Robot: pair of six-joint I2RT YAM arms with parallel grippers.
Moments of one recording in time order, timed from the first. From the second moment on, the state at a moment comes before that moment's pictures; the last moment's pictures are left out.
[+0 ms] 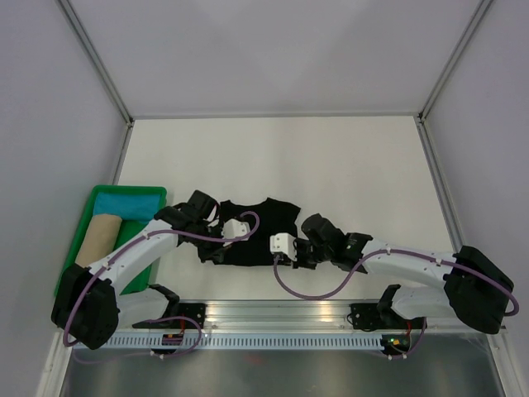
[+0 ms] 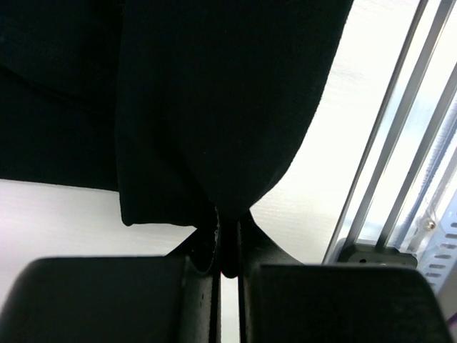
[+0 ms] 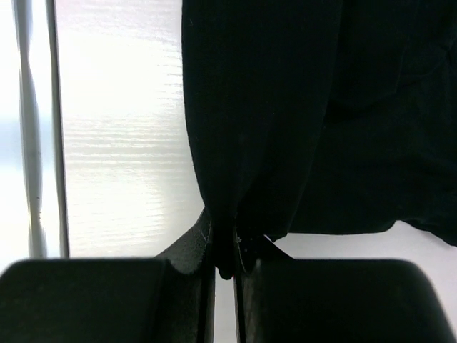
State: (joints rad) left arm -0.49 1.17 0.72 -0.83 0.46 0.77; right arm 0.95 1.24 0.57 -0.13 -0.32 -0.55
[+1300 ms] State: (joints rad) left arm -0.23 1.40 0.82 -0.85 0.74 0.78; right arm 0.56 1.63 0.90 -0.48 -0.88 -0.46
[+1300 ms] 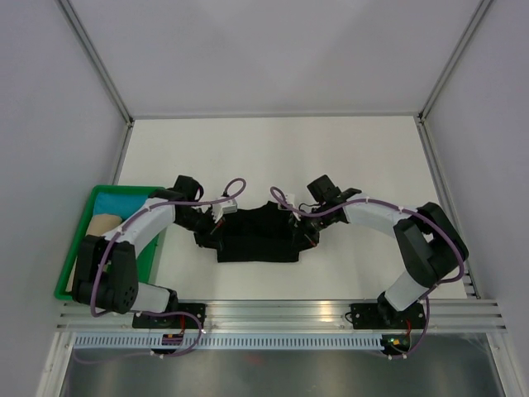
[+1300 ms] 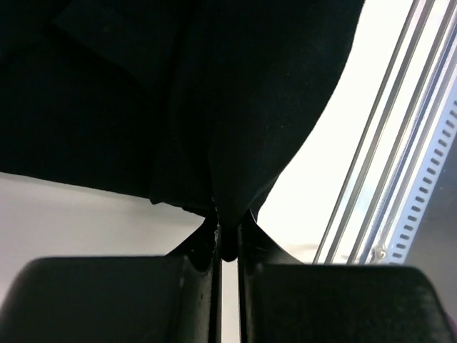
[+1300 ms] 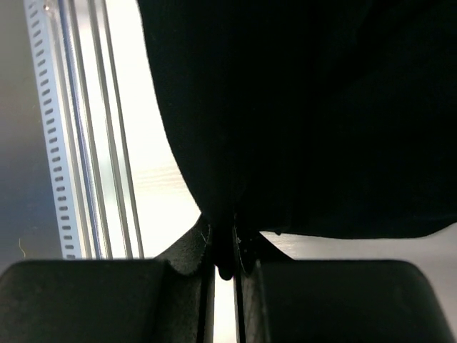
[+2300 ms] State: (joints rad) left arm -0.14 1.50 0.84 -0.88 0.82 0.78; right arm 0.59 1.30 0.37 0.41 -0.67 0.29
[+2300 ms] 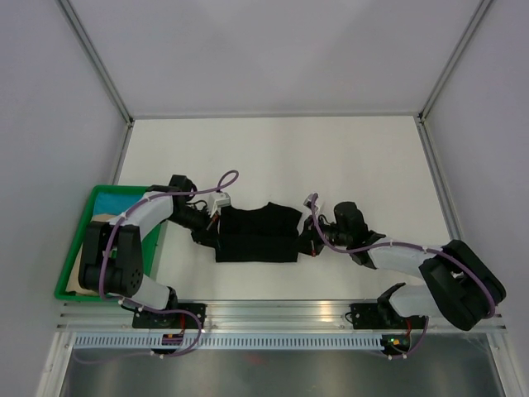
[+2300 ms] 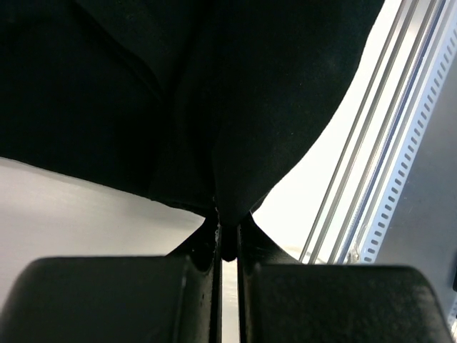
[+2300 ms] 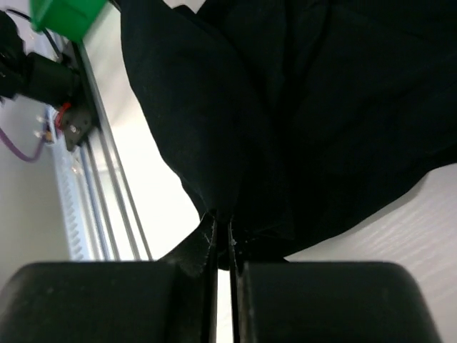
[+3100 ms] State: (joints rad) left arm -0.14 1.64 0.94 -0.82 0.74 0.60; right arm 0.48 1.44 0.33 0.56 -0.73 0.60
